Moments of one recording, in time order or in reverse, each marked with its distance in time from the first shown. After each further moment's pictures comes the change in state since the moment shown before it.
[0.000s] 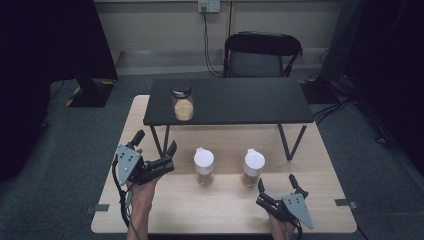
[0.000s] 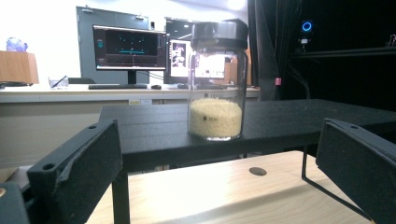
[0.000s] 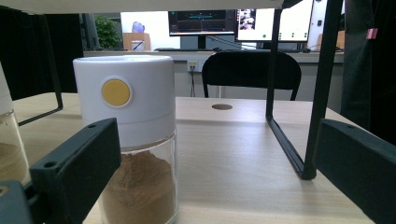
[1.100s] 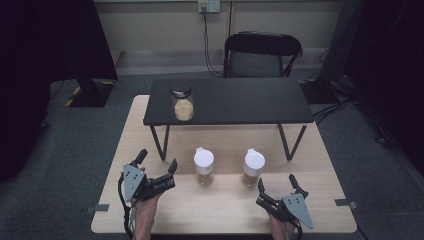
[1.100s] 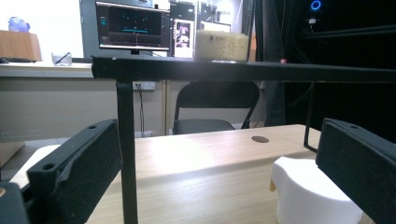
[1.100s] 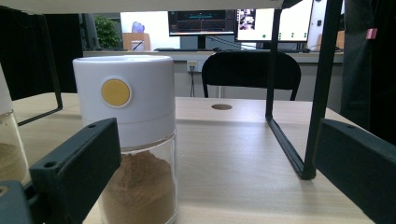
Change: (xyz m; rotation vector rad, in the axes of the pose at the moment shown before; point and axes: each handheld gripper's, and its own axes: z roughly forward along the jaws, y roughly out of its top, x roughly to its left) left arm 0.000 -0.057 -0.021 0.052 0.023 -0.010; right arm 0.000 0.000 0.000 0.000 -0.001 0.000
